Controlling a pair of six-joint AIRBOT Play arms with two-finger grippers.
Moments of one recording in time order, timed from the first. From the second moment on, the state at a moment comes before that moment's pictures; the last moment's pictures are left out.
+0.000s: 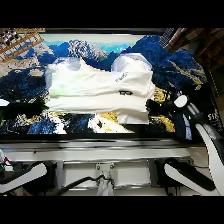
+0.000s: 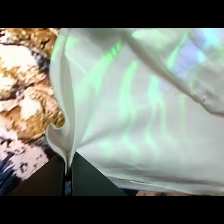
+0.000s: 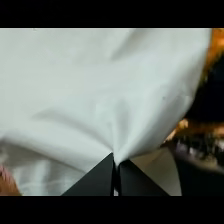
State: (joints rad) left arm 0.42 -1.24 0.76 0.95 -0.98 -1.32; right arm -0.03 -1.09 0.68 -1.09 0.93 1.61
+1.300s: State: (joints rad) left arm 0.29 -1.38 0.94 0.92 -0.67 -1.24; right arm 0.04 -1.46 1.11 -1.11 0.92 1.55
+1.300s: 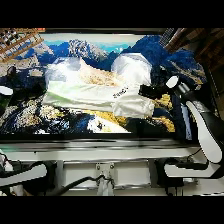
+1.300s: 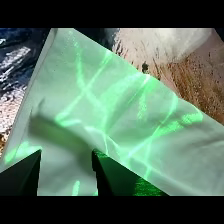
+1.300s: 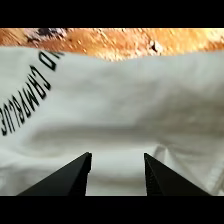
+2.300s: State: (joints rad) left arm 0.28 -1.28 0.96 0.81 -0.91 -1.23; right arm -0.29 -1.34 0.77 -0.87 0.89 1.25
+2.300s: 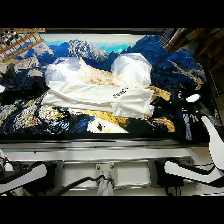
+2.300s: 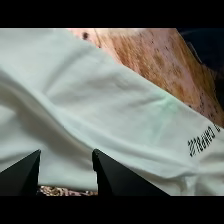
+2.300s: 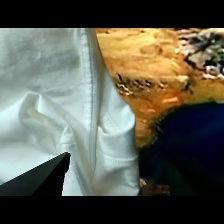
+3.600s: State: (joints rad) left arm -0.12 -1.35 0.96 0.69 -0.81 -1.23; right arm -0.30 -1.56 0.90 -0.60 1.01 0.97
